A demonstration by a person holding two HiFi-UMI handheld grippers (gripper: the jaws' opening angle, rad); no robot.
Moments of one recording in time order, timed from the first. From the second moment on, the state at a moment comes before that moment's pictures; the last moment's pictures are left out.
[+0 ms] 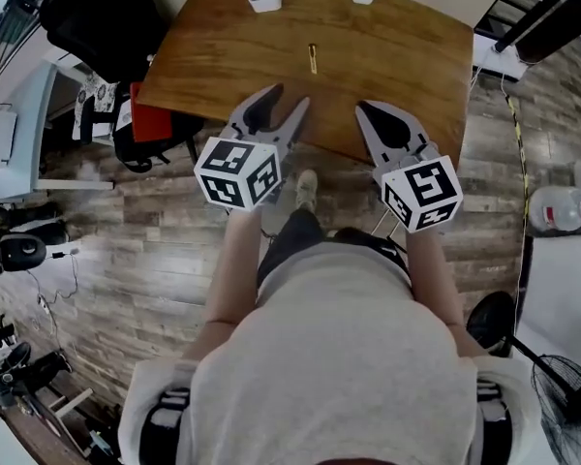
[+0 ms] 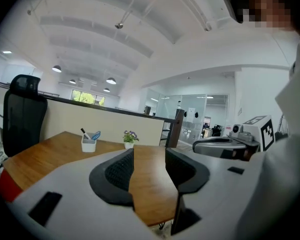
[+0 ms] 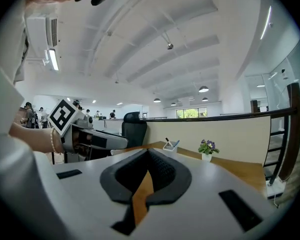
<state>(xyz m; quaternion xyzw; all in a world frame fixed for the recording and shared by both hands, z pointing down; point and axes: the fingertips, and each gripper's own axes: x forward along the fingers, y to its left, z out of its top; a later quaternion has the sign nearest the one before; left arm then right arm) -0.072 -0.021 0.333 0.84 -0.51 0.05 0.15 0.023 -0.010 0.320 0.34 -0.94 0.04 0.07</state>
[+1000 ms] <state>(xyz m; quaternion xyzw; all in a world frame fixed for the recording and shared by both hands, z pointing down) -0.132 -0.210 0.323 0.90 -0.41 0.06 0.14 -0.038 -0.175 0.324 0.43 -0.90 0.05 0.08</state>
